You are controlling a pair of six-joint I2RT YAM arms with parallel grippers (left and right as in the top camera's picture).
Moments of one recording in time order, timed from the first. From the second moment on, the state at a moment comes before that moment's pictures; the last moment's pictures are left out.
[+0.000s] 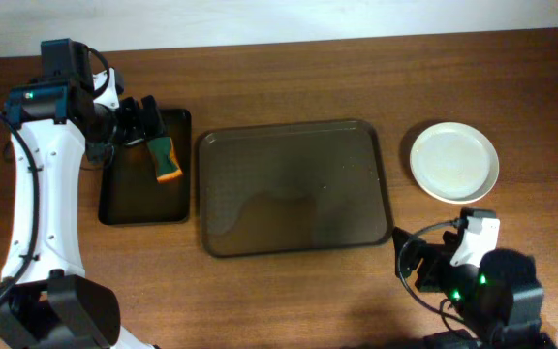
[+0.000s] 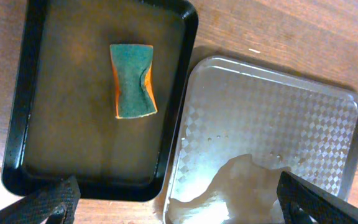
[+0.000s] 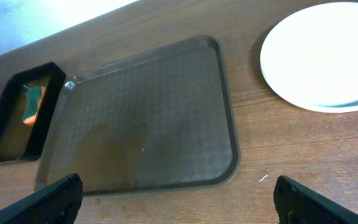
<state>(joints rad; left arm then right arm) 0.09 1.78 1.79 -1.22 0.24 -0.21 0.11 0.37 0.68 -0.87 -0.11 0.38</state>
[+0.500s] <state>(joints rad) 0.09 1.78 1.79 -1.22 0.24 -0.21 0.05 0.02 0.24 -0.41 -0.15 0.38</state>
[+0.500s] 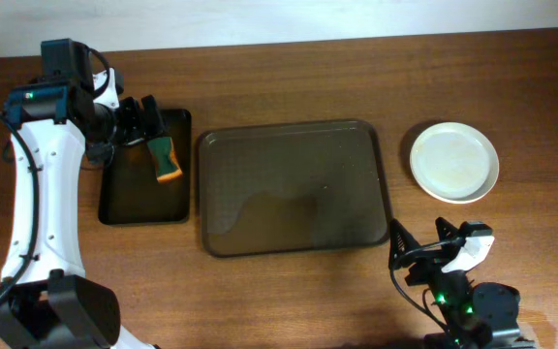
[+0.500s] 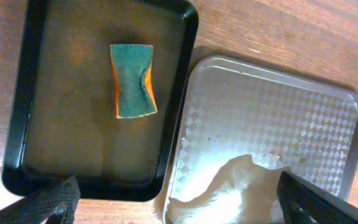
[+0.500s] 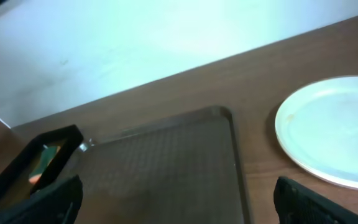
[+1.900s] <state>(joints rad) 0.09 1.78 1.79 -1.22 0.24 -0.21 0.05 0.01 0.01 -0.07 0.05 0.01</state>
